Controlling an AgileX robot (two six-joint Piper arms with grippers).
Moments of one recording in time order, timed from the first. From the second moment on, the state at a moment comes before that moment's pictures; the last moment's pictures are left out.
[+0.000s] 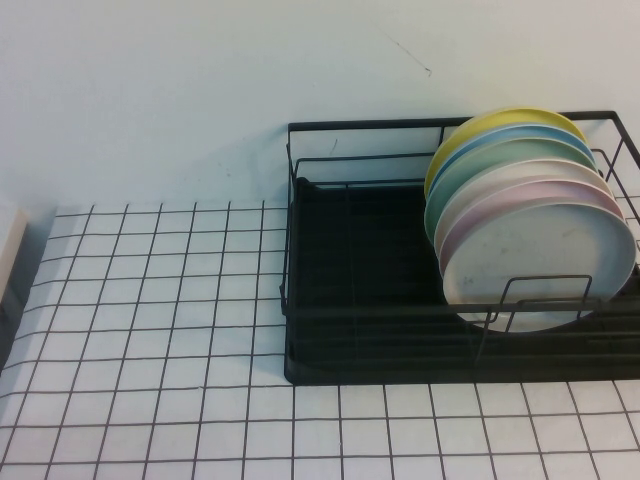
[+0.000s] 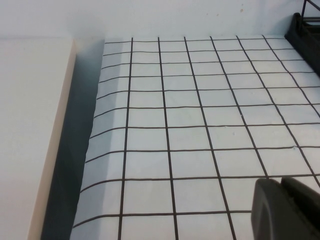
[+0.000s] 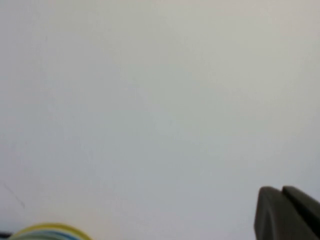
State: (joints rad) right arm -0.06 0.04 -0.33 0.02 0.03 -0.17; left arm 0.01 -0.01 0.02 -0.13 0.37 0.04
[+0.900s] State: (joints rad) right arm -0.06 1.26 -0.98 0.81 0.78 -1.82; left arm 0.01 -0.01 0.02 -0.13 0.37 0.04
